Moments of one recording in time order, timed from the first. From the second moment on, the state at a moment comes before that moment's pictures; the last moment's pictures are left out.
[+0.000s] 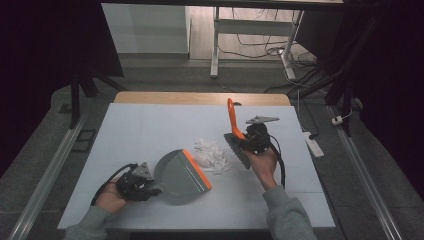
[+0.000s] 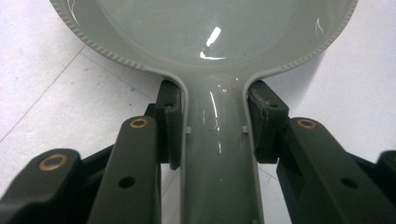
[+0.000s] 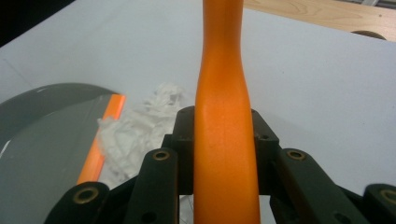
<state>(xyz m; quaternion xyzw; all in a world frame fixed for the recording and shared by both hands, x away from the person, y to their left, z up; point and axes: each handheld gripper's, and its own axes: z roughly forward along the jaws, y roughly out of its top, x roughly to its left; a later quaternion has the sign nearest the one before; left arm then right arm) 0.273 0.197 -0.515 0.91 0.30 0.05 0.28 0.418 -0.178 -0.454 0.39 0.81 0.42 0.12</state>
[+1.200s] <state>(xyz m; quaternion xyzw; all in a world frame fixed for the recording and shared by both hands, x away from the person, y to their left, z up) 0.276 0.197 -0.516 0.91 0.30 0.05 0.28 0.479 -0.111 -0.484 0.38 0.85 0.35 0.12</state>
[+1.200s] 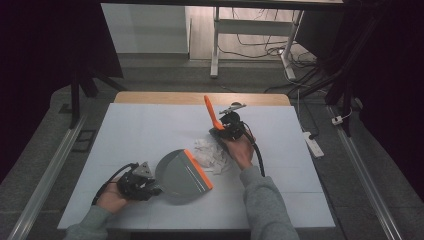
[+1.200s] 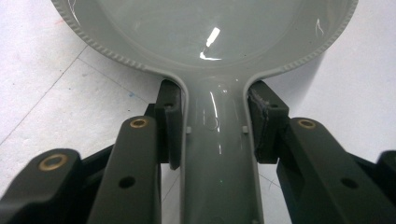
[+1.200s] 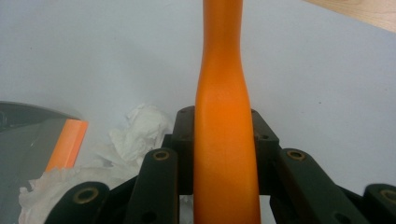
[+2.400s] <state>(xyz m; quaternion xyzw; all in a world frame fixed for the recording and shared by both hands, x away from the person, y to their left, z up) 0.278 0.195 -0.516 0.91 0.30 0.04 0.29 0.414 -0.067 -0.464 0.25 0.89 0.39 0.07</state>
